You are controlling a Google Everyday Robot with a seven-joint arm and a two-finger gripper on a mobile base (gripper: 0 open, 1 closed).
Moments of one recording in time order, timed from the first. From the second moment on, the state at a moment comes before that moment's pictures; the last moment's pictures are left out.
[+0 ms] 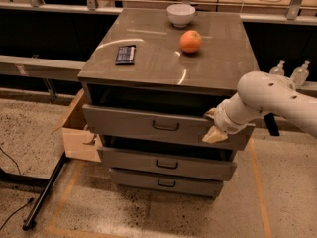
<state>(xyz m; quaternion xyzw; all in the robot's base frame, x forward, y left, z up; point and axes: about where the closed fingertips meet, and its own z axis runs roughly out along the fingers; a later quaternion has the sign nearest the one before) 0.594 -0.182 0.673 -0.66 0.72 0.03 0.21</state>
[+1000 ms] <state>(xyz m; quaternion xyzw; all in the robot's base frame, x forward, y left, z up) 0.588 -0.185 0.685 -0.65 0.73 0.03 0.21</state>
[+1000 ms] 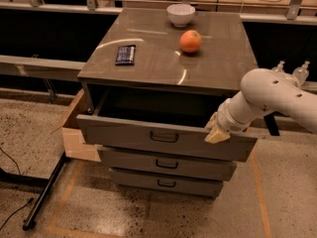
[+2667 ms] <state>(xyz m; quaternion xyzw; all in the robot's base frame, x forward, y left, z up) 0.579 -0.198 0.752 -0.63 0.74 -0.03 0.22</state>
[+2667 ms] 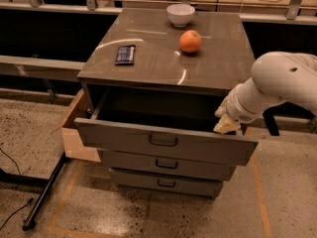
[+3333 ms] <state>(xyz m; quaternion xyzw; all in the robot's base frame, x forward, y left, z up) 0.593 -0.188 0.742 -0.63 0.74 -0.04 0.23</state>
